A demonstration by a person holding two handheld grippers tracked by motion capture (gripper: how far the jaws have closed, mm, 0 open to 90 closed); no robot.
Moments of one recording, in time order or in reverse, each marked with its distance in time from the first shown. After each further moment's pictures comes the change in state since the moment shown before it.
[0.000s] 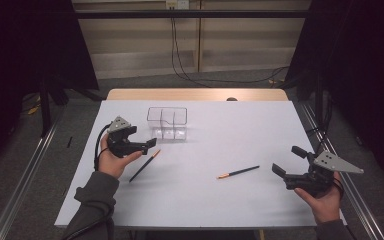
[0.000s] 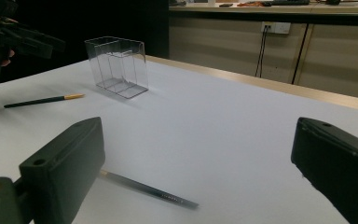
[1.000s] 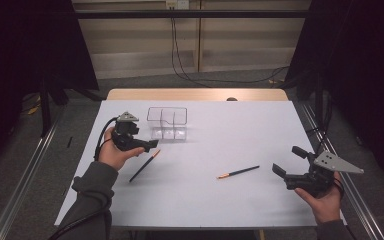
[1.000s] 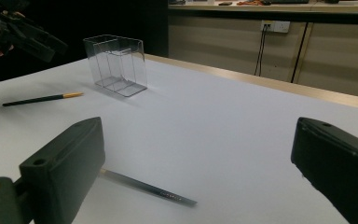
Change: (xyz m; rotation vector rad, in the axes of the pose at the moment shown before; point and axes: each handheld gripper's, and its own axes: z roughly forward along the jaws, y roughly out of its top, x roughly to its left) left arm -0.001 0.022 0.010 0.238 -0.008 0.009; right arm -0.001 -0.001 0.000 0.007 0.001 -0.002
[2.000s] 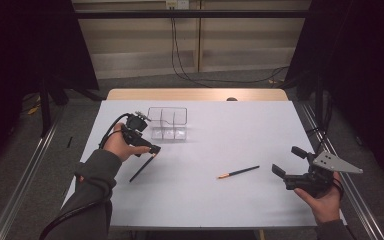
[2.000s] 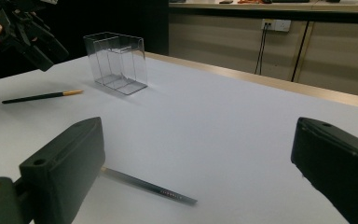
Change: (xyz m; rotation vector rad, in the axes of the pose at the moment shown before) left arm -0.008 0.023 0.017 0.348 -0.021 0.068; right arm 0.001 0.000 0.001 0.006 0.000 -0.005
